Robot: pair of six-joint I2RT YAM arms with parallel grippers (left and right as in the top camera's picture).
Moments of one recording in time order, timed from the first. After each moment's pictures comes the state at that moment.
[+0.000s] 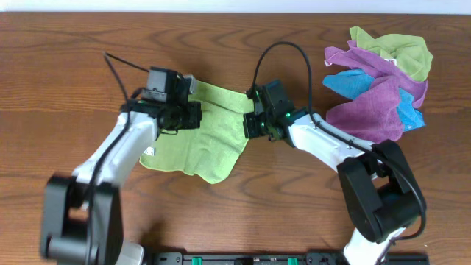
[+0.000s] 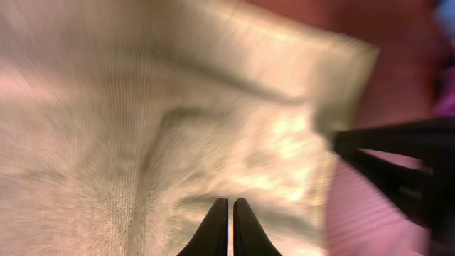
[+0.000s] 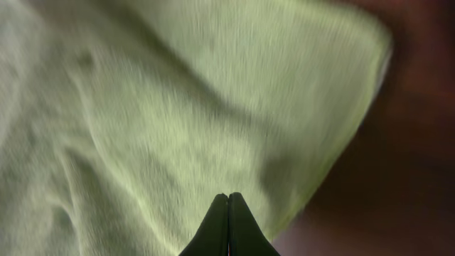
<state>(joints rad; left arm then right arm) -0.20 1.62 1.07 -0.49 0.39 -0.23 0.49 1.90 1.12 -0.25 -0.21 0.32</state>
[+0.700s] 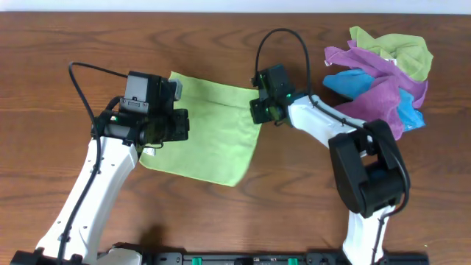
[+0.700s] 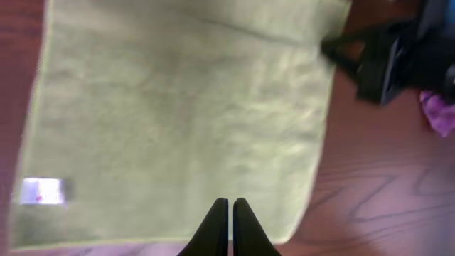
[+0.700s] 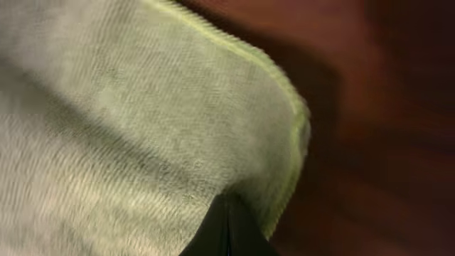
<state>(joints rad) -0.20 1.38 1.10 -0.82 0.30 -0.24 0.40 2.07 1.31 -0.35 -0.09 0.17</state>
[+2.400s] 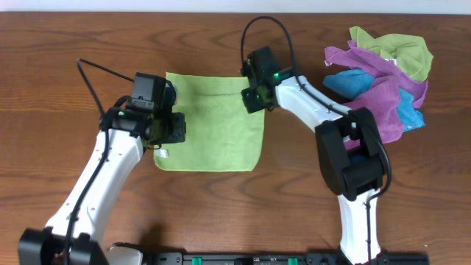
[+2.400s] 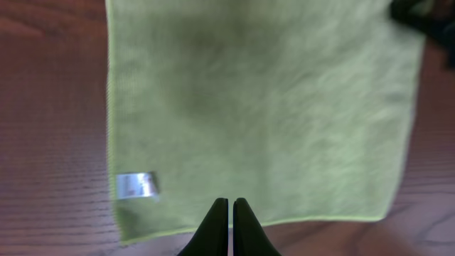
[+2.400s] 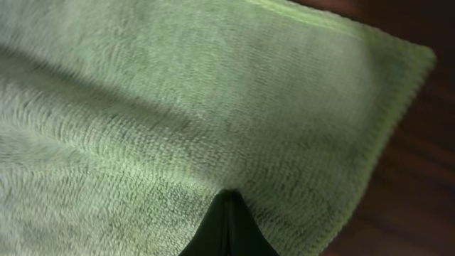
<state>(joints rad) -0.20 1.46 1.07 -0.81 0.15 -0.22 0.42 2.23 1.61 -0.58 -0.08 0.07</state>
